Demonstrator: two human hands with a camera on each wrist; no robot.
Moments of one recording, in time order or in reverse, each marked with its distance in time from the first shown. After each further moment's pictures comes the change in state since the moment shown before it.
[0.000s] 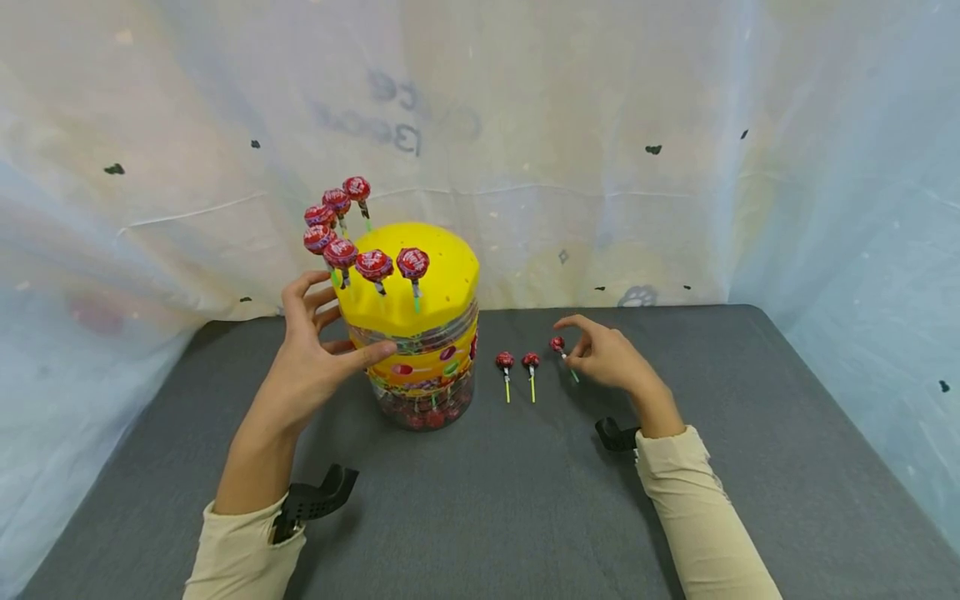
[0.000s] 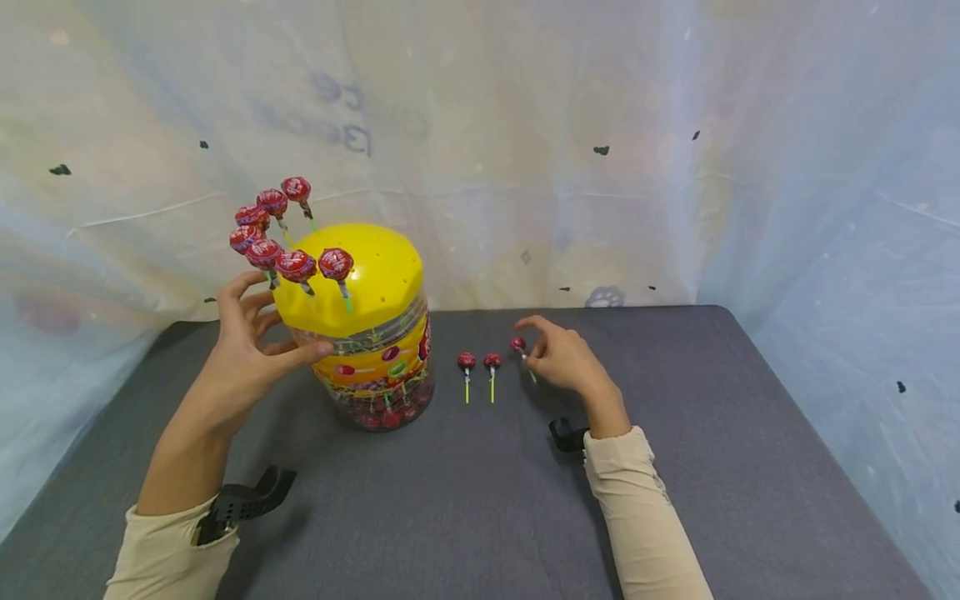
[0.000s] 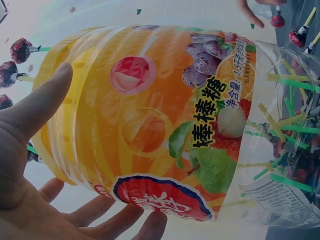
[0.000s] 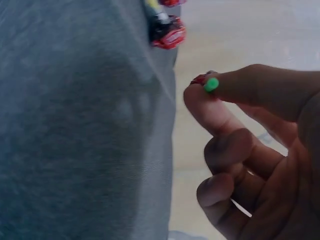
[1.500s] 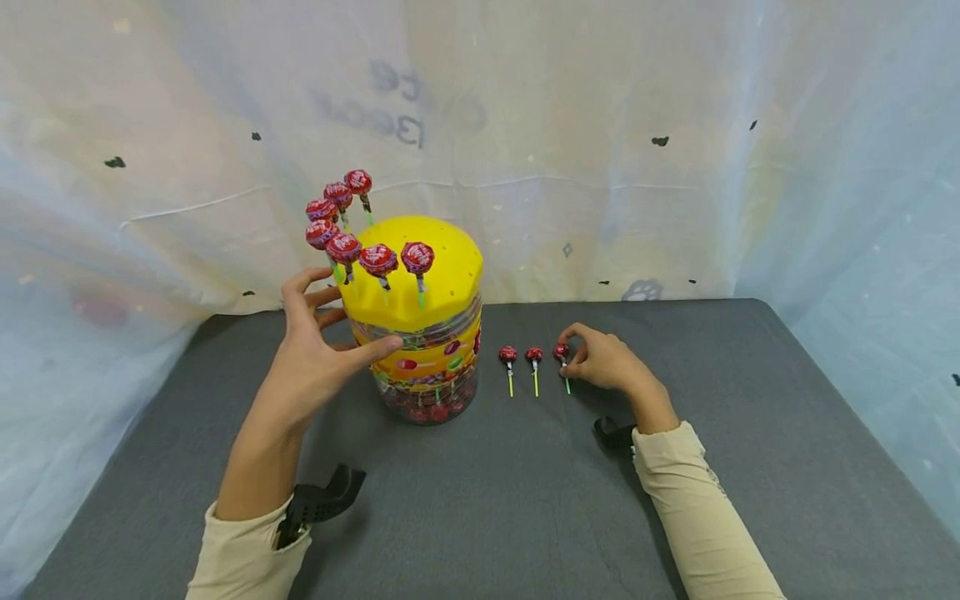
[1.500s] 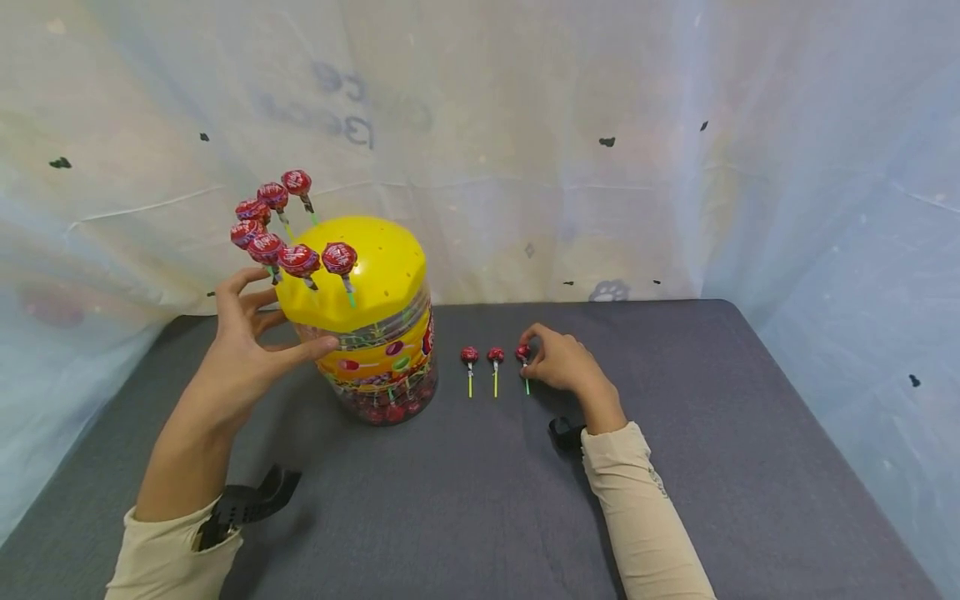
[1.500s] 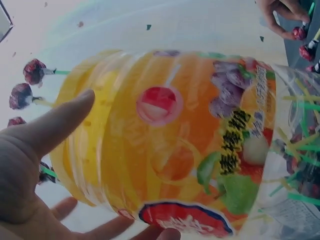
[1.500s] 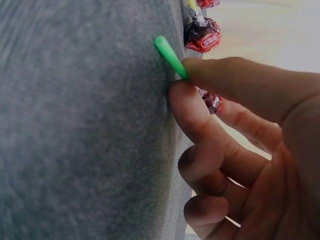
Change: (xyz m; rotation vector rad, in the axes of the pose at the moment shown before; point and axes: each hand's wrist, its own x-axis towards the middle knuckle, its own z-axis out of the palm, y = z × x) left_hand -0.007 0.013 -0.001 0.023 0.009 -0.092; right_hand 0.006 0.003 0.013 -0.025 -0.120 0.152
